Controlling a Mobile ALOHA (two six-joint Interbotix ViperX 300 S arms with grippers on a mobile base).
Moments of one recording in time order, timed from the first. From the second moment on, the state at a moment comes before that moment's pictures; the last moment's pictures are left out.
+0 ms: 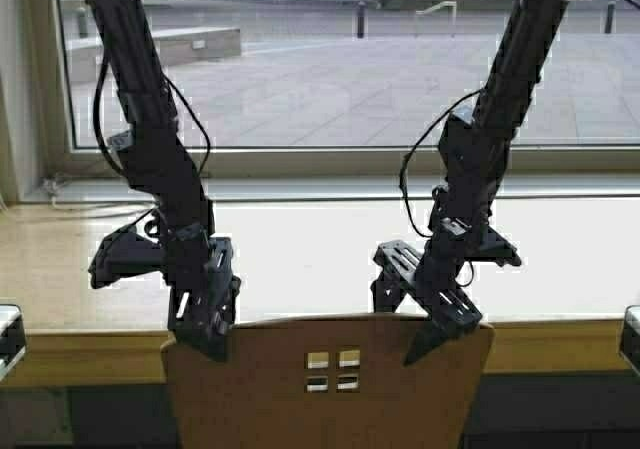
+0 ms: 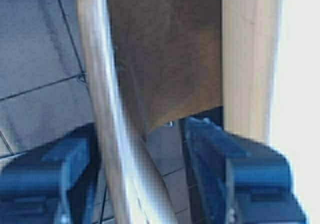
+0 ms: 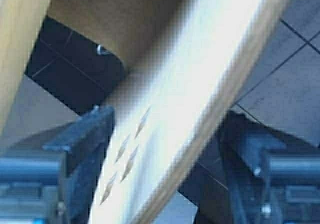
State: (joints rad) left arm -0.44 0.80 0.40 -1.02 -0.16 -0.85; right arm 0.40 0.89 0.26 1.16 0.19 0.09
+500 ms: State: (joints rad) left arm -0.42 0.40 0.66 -0.95 -0.16 -0.72; right arm 0.39 0.56 0.47 1.11 0.11 0.07
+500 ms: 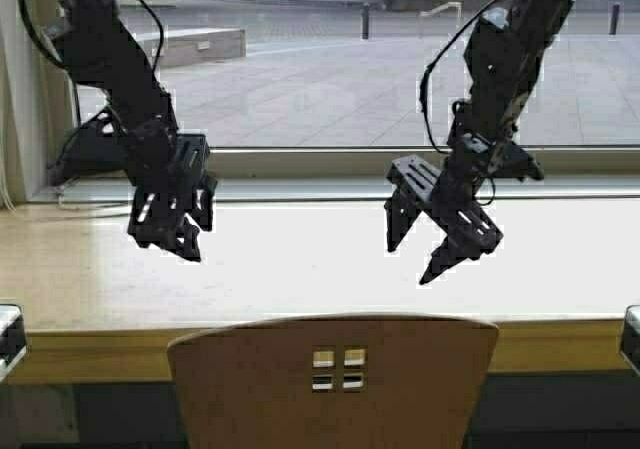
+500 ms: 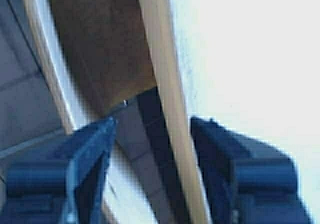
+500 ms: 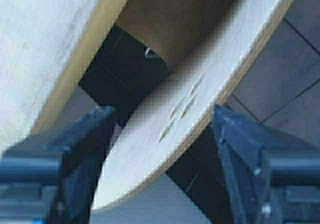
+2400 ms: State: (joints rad) left arm -0.39 -0.39 0.91 -0.14 0.13 0.00; right arm 0.28 -0.18 0.77 0.23 0.14 0.05
